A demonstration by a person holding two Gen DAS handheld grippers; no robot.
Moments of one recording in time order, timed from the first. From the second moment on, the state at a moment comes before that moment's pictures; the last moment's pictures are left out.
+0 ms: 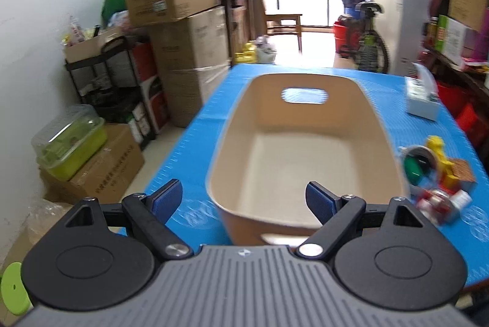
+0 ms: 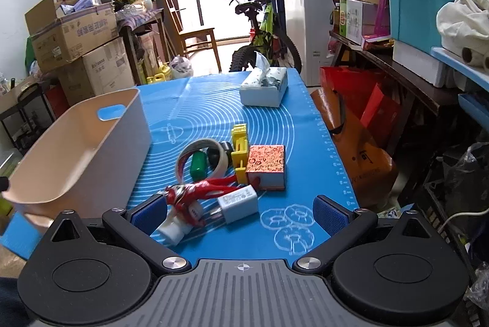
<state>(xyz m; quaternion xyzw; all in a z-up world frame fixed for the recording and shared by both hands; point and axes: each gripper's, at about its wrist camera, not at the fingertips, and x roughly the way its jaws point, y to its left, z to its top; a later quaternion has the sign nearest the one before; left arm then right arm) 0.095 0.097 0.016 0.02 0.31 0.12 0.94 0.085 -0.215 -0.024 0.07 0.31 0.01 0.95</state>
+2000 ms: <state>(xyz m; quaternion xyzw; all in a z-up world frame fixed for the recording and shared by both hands) 0.152 0.146 -0.031 -0.03 0.39 0.12 0.91 0.173 -0.228 -0.097 0.08 0.38 0.03 0.92</state>
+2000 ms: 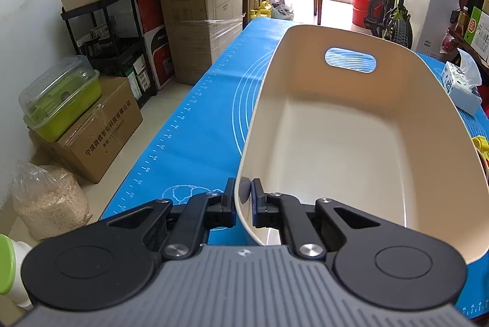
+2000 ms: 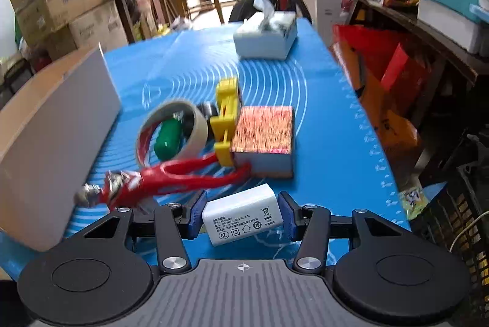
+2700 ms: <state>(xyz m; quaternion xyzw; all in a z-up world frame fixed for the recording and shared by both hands) 0.151 0.147 -0.032 -0.04 0.39 0.12 0.91 0.191 -0.088 0.012 0.04 0.23 0.18 0.95</state>
